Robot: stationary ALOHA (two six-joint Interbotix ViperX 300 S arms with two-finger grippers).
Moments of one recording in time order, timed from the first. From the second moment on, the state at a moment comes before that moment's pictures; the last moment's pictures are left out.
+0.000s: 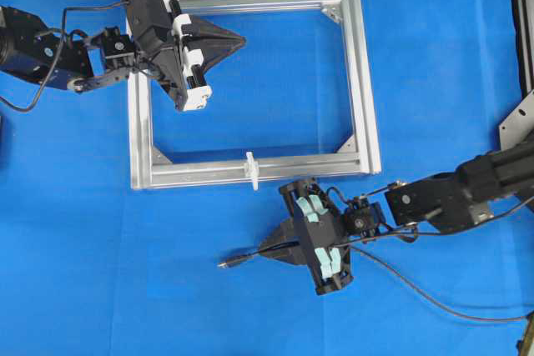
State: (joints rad) left arm 0.26 0.14 0.85 -0.09 -0.77 0.00; right arm 0.29 0.30 0.72 -0.04 -0.51 0.15
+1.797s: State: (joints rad) left arm 0.26 0.14 0.85 -0.09 -0.77 -0.01; right arm 0.29 0.08 0.70 -0.05 -0.27 0.13
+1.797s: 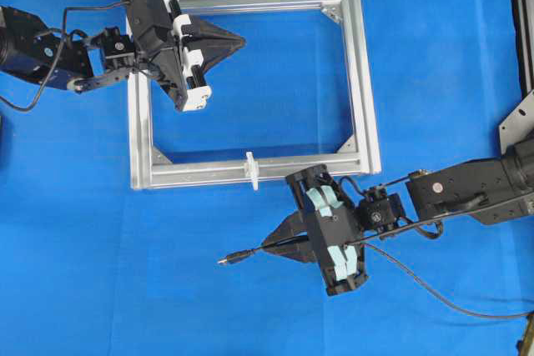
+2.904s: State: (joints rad) left arm 0.26 0.14 0.85 -0.09 -0.77 -0.01; right arm 0.29 -0.04 0.87 -0.04 -0.27 0.14
